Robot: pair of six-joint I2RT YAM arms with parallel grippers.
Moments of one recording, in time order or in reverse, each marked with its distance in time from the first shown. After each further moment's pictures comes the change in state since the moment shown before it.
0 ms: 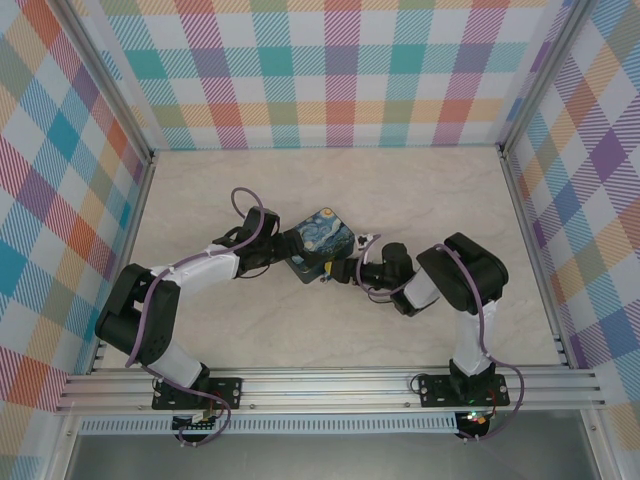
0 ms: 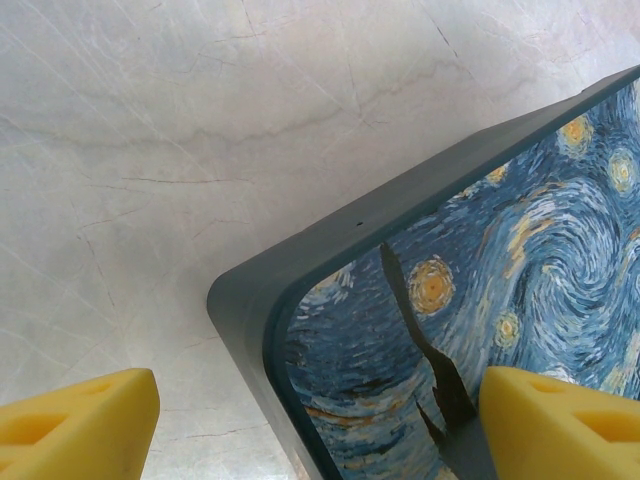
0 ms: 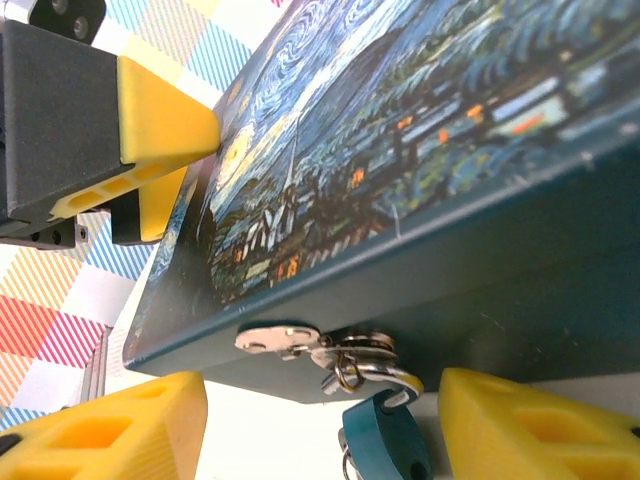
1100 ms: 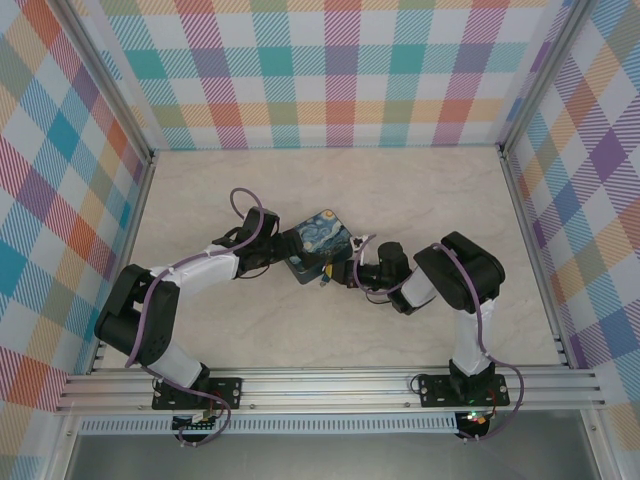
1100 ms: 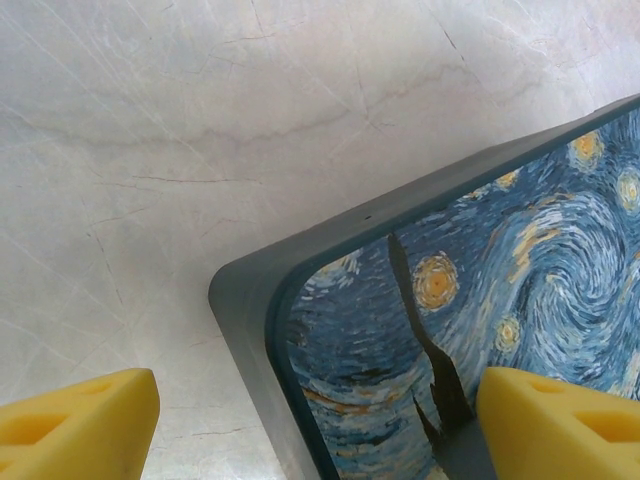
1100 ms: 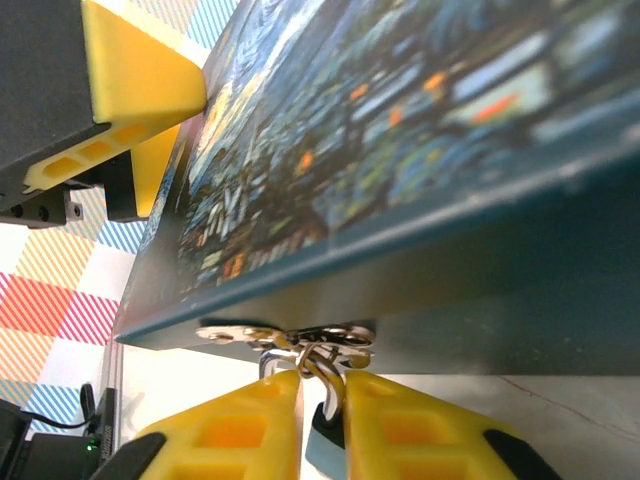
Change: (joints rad) left arm 0.000 -0.004 -0.004 -0.001 -0.008 -0.011; right arm 0.010 0.019 0.023 -0.046 -0.055 0.027
